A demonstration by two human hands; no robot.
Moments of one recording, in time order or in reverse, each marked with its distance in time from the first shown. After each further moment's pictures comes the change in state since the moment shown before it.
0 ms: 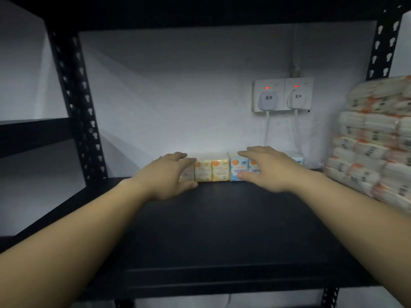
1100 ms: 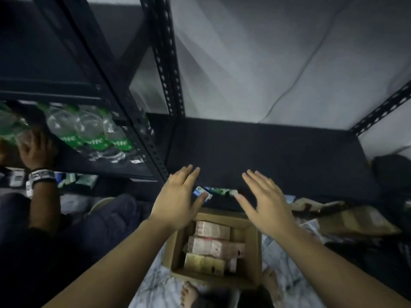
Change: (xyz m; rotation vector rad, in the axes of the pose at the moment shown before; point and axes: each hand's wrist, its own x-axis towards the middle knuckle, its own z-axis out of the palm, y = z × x) left_hand -0.470 0.034 0.315 -0.426 -0.288 -0.367; right_hand -0.371 -0.203 0.396 0.319 -0.279 0.035
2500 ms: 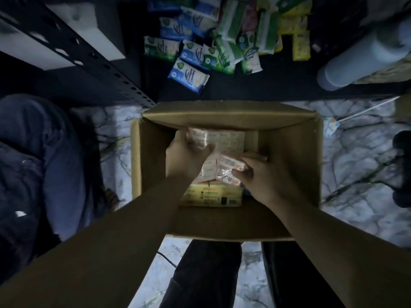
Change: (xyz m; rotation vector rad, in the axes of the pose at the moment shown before) left_hand 0.002 -0.193 0.503 -0.500 -0.196 -0.672; right_hand -0.097 0.164 0.486 0.383 -0.487 0.568
